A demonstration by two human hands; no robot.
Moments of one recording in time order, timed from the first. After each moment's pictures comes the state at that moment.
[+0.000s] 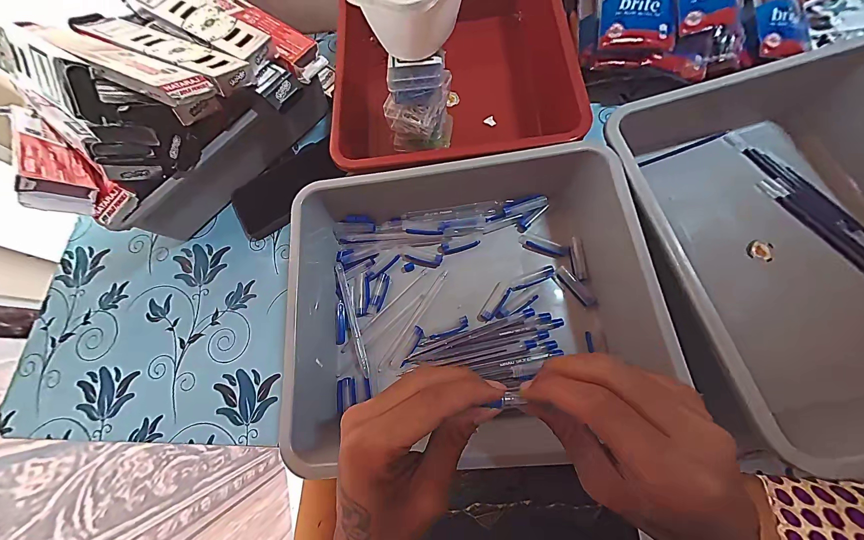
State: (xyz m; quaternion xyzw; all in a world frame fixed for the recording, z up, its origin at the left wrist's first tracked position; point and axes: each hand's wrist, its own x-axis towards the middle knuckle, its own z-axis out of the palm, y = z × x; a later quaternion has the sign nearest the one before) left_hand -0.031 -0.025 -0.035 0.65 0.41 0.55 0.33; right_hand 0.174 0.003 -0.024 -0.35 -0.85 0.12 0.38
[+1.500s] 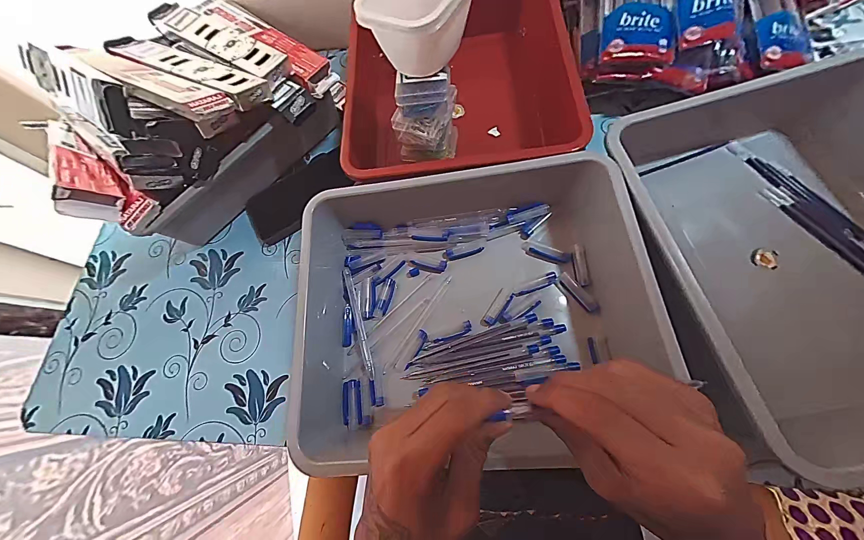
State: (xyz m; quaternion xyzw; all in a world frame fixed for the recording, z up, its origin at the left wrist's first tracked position) left_hand -0.018 -0.036 -0.038 0.69 0.46 0.50 0.26; right_hand 0.180 0.002 -0.031 -0.34 -0.85 0.06 0.39
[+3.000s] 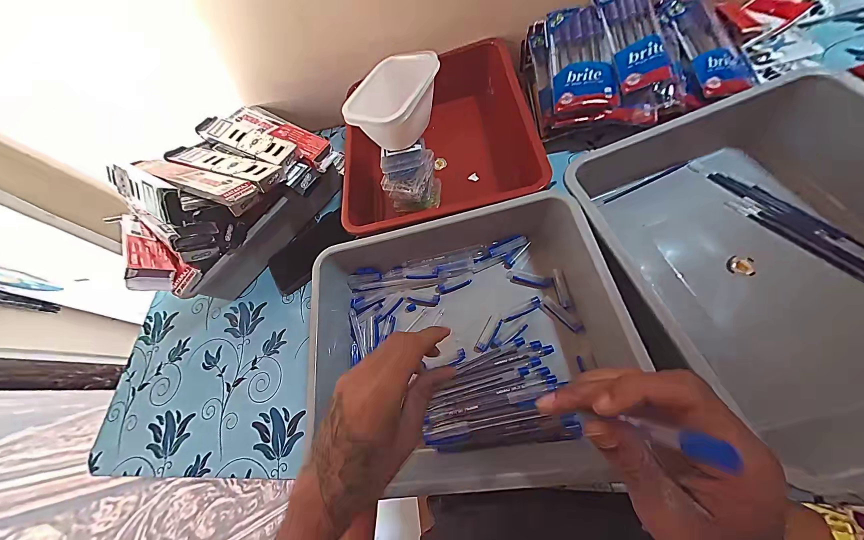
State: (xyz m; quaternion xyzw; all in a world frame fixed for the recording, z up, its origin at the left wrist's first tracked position) left_hand -0.056 0.018 -0.012 0.81 0.47 0.34 0.12; right_hand 0.192 0.000 -0.029 -0.33 -0.70 0.32 0.54
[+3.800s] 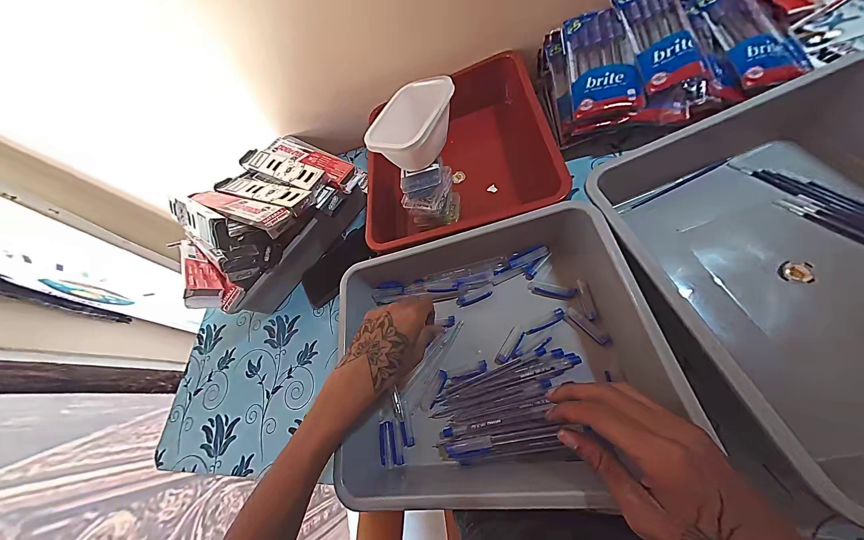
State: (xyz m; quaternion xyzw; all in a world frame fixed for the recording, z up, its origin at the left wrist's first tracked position) left_hand -0.088 0.104 -0.031 0.85 0.51 0.04 0.11; right_hand 0.195 -0.001 -0.048 -0.44 -0.81 0.20 0.35
